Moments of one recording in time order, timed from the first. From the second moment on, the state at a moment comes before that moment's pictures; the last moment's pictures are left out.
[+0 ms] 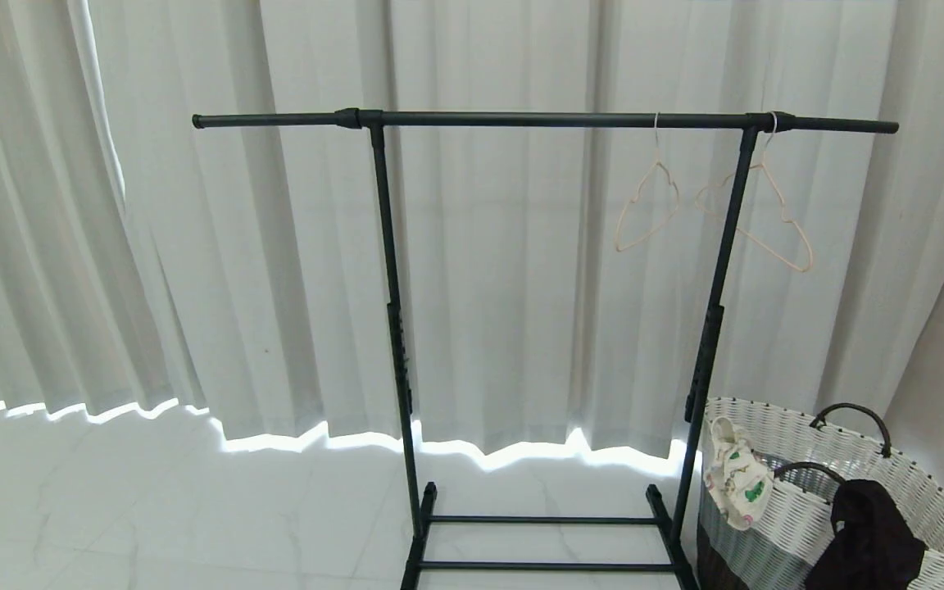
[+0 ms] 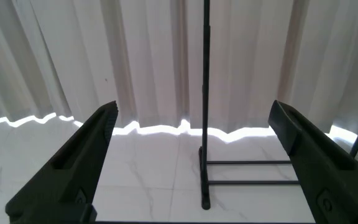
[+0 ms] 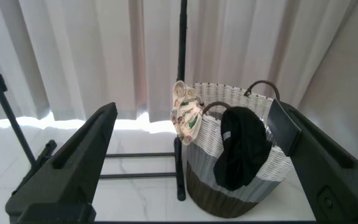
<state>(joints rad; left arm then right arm) 0.00 0.00 0.00 0.02 -0.03 0.10 -0.01 0.00 0.00 0.00 0.01 0.00</state>
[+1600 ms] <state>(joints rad) 0.00 0.00 0.00 0.02 -0.03 0.10 -0.01 0.00 0.00 0.00 0.01 0.01</state>
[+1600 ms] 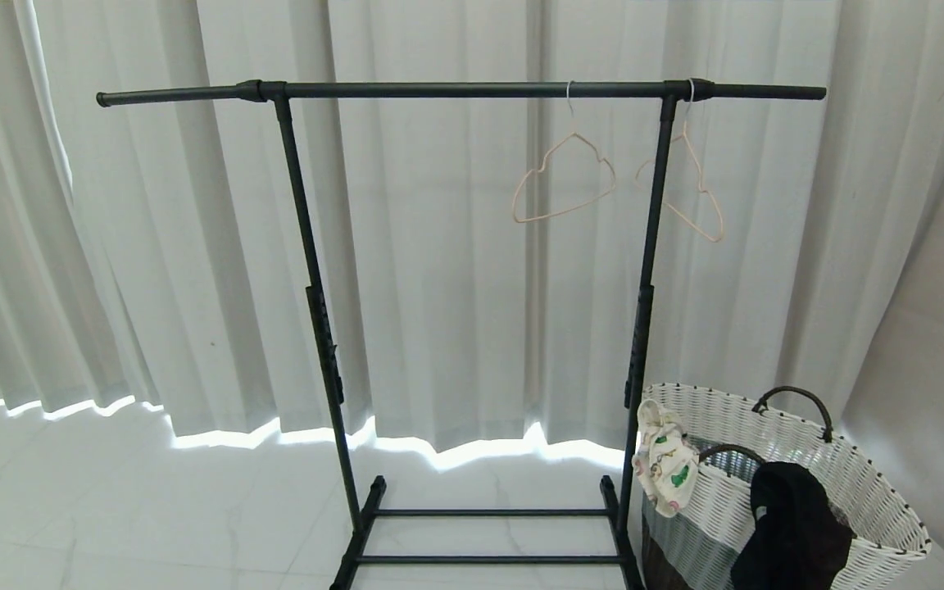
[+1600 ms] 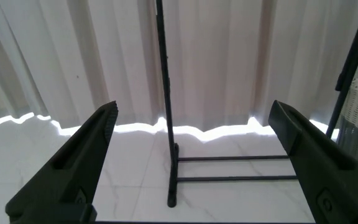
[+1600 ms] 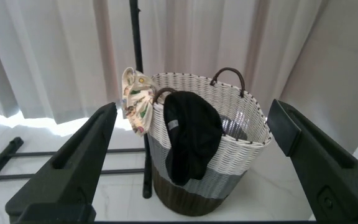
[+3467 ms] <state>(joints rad) 0.00 0.00 0.00 0.02 -0.03 0.09 0.03 0.12 -0.25 0.27 0.11 -0.12</state>
